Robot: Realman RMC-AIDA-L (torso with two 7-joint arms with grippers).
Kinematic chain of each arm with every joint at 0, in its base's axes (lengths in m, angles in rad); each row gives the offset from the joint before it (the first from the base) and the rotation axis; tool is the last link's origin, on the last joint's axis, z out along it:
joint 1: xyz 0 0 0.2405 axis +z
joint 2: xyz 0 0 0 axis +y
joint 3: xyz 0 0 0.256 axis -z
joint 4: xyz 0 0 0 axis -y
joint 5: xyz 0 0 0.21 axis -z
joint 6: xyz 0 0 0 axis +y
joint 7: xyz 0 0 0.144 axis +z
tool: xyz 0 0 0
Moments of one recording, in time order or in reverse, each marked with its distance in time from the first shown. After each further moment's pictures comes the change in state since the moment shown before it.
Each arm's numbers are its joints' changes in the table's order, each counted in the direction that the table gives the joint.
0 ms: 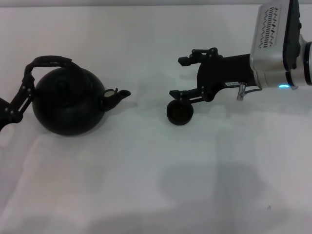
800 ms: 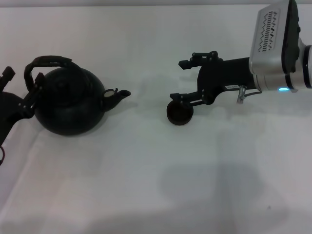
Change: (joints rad) left arm -0.055 0.005 -0.005 -0.001 -0.015 -0.149 -0.093; right arm -0.001 0.003 0.003 -0.016 0.000 -0.003 -0.009
